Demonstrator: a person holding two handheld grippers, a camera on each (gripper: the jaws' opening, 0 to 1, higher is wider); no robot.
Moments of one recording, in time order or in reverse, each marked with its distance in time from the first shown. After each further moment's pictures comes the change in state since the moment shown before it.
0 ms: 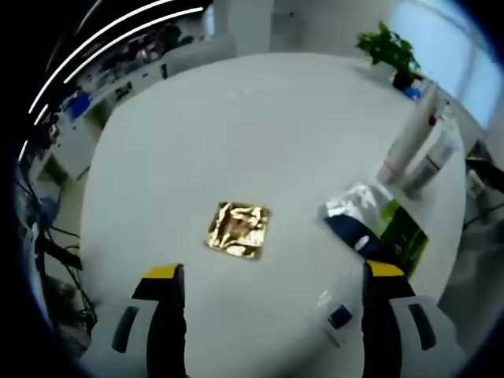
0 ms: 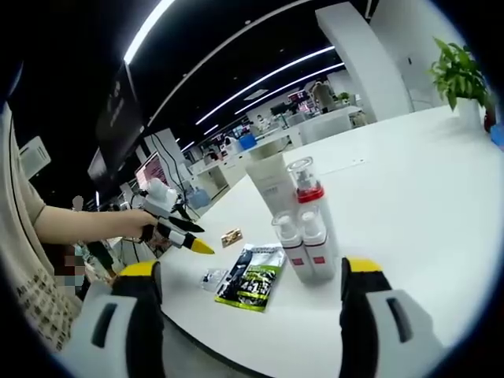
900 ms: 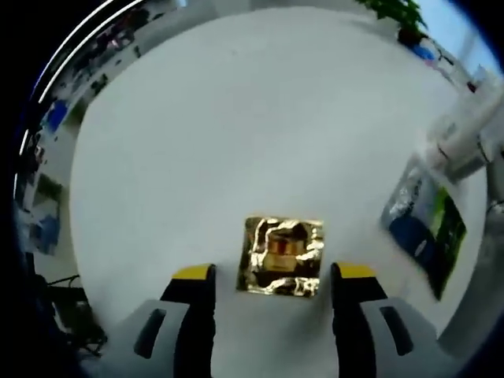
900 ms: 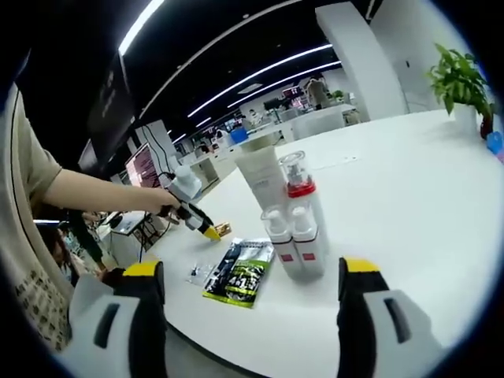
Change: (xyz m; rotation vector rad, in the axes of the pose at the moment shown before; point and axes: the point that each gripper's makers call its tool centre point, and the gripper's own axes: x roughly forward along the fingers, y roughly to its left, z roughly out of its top) left arm 0.046 0.031 0.009 0.063 0.211 -0.026; right arm 0.005 -0.011 -0.008 -0.038 0.044 -0.056
